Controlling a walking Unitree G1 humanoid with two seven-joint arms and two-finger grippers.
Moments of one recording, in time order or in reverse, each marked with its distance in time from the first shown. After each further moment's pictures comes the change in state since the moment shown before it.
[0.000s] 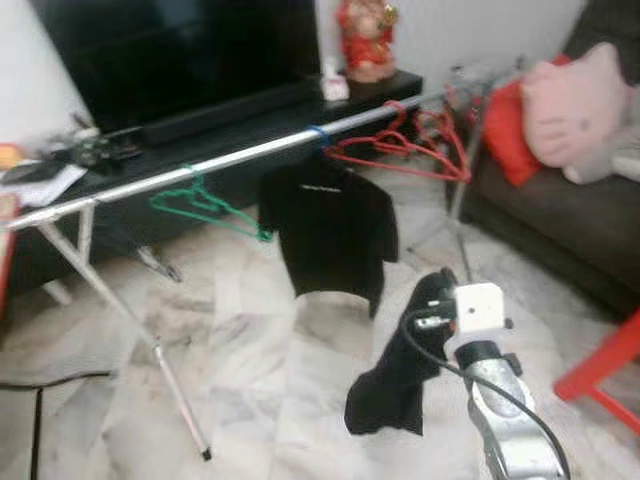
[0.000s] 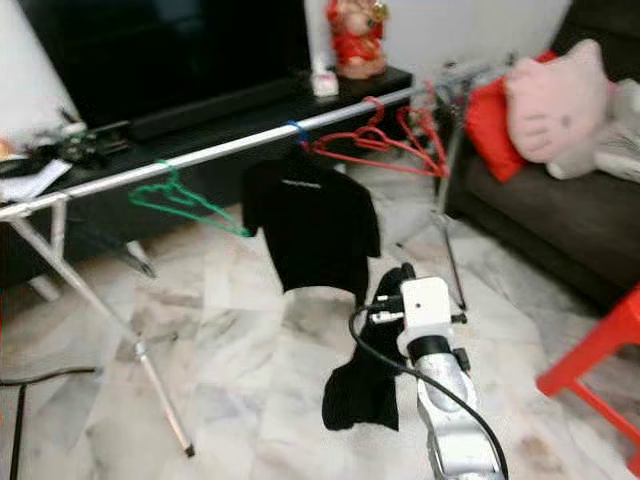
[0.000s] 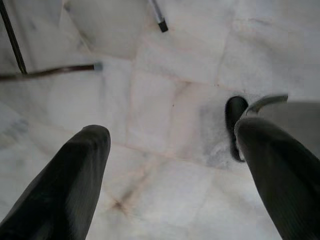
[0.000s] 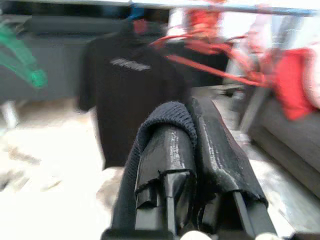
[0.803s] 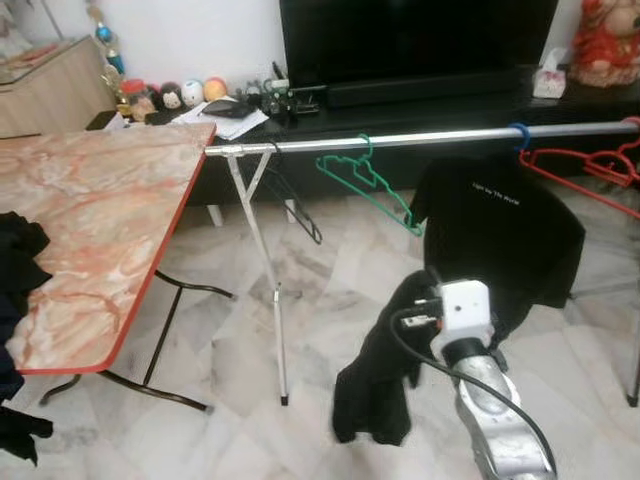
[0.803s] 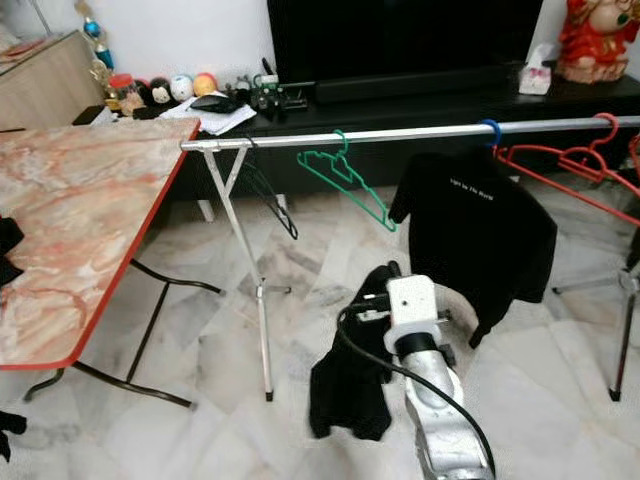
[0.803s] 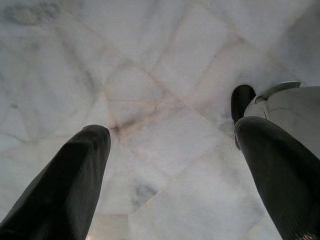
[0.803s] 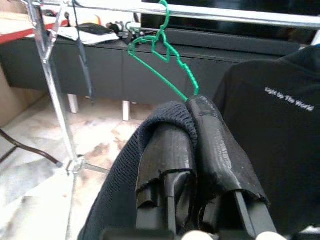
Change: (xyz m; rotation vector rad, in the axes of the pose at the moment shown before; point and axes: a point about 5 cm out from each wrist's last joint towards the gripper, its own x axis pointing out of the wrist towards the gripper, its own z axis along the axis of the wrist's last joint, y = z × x) left arm -0.002 0.004 -0.009 -0.003 0.046 0.001; right arm 0.002 0.005 0.001 0.008 -0.006 0.016
